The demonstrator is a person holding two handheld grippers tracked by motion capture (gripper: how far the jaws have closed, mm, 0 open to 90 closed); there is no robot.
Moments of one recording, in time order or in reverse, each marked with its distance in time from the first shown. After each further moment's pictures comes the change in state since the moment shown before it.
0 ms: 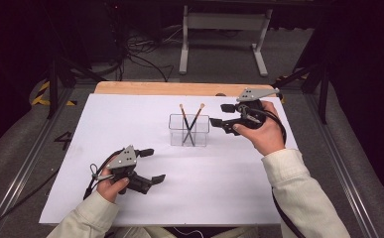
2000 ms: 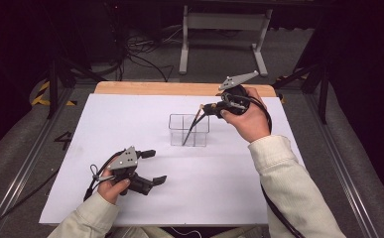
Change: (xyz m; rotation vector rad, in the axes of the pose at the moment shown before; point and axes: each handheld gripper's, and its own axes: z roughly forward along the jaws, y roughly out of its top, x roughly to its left) left arm -0.004 -0.001 0.003 0.001 -0.019 -0.001; right arm 0.003 0.042 0.028 0.172 0.023 -0.040
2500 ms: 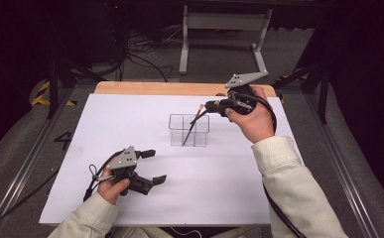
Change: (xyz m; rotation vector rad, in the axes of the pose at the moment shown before) left arm 0.001 0.000 -0.001 -0.016 -0.002 -0.014; right arm 0.003 0.001 -0.016 -0.076 0.009 0.005
